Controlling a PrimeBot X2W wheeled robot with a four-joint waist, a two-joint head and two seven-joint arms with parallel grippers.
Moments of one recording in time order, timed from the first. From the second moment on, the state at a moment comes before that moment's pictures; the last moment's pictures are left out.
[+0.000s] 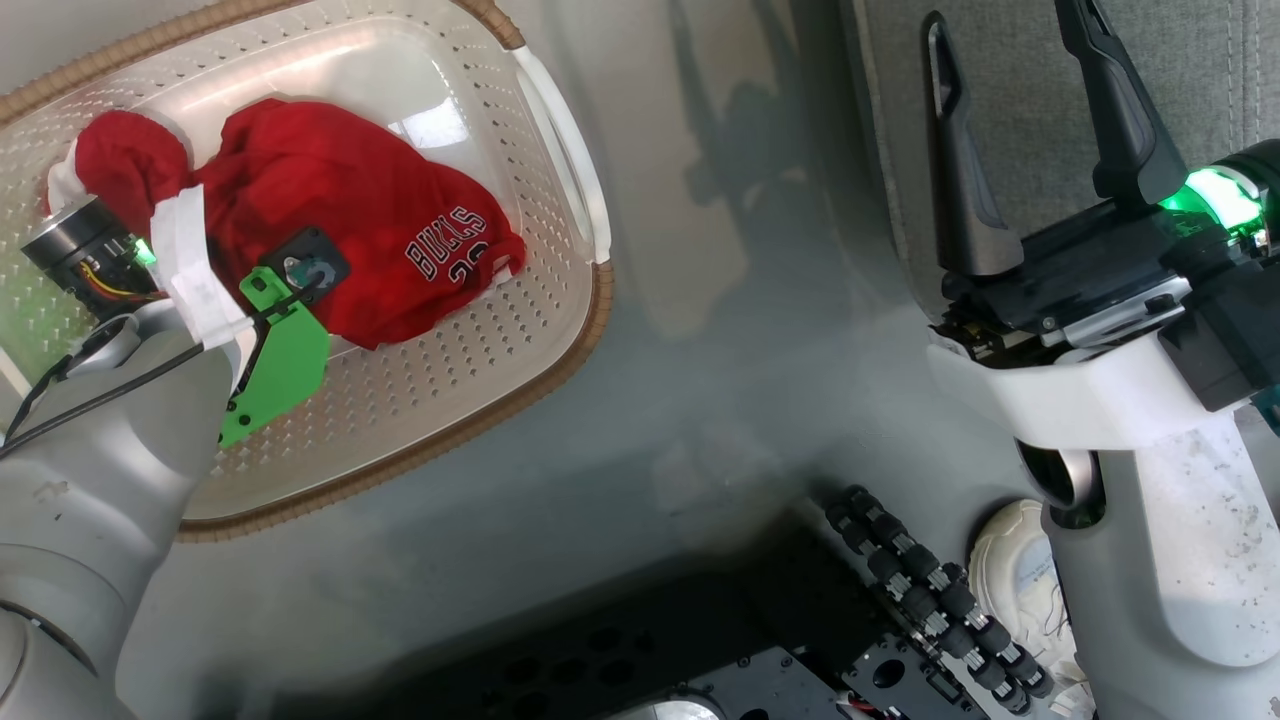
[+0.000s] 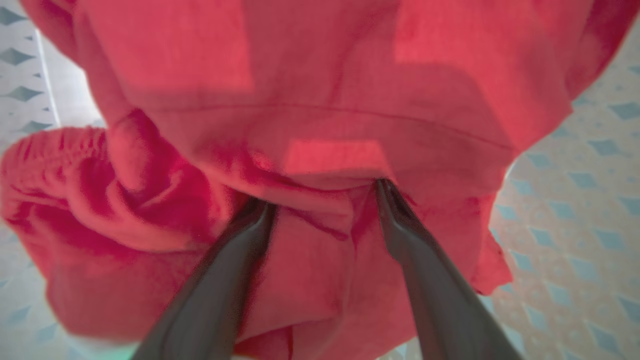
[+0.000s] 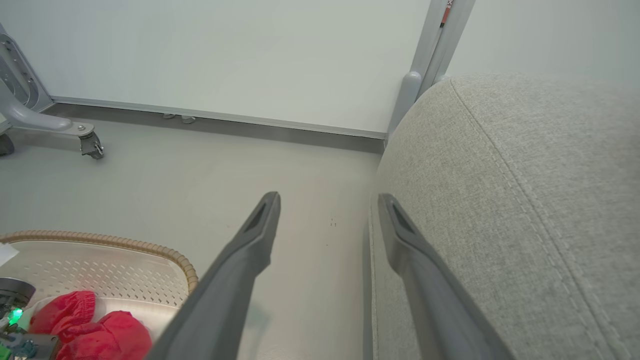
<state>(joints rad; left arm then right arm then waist) -1.13 0.32 -1.24 1.27 -0.26 -0.13 0.09 -0.51 -0.05 0.15 -0.23 0.06 0.13 -0.26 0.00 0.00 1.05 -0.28</state>
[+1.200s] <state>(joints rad) -1.06 0.13 -1.19 1.25 -0.43 -0.13 -0.20 -0.46 -0.05 0.09 -0.14 0.01 0.13 -0.26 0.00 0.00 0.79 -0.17</state>
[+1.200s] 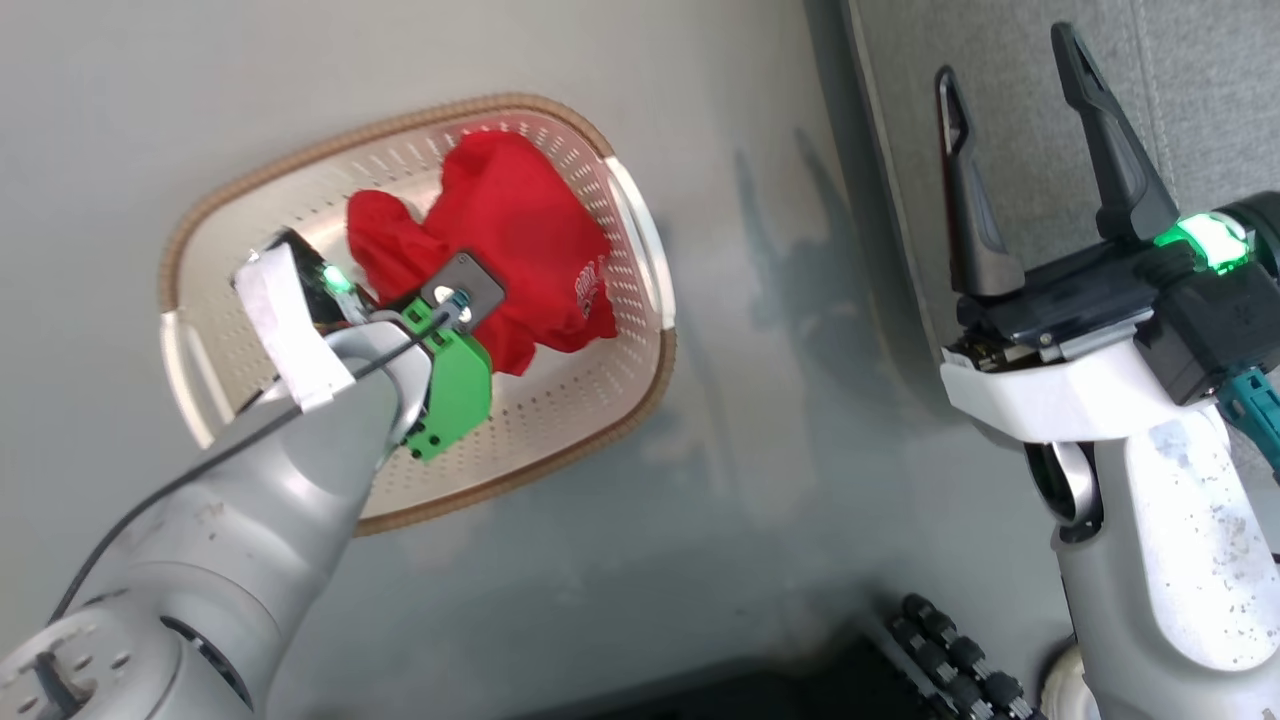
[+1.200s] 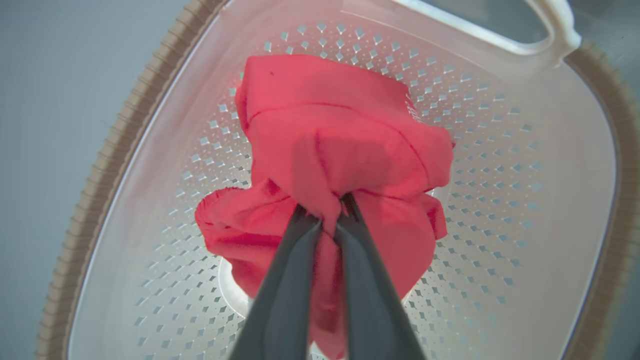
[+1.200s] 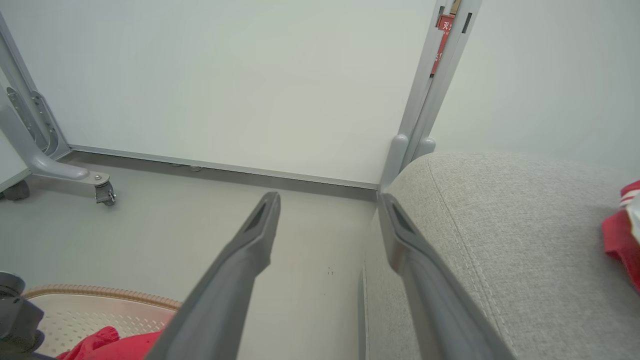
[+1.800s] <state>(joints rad) -0.89 0.12 -1.08 0.99 -0.53 -0.13 -0.26 -0.27 -0.07 0.04 -0.06 0.02 0.13 -0.26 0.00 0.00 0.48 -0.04</state>
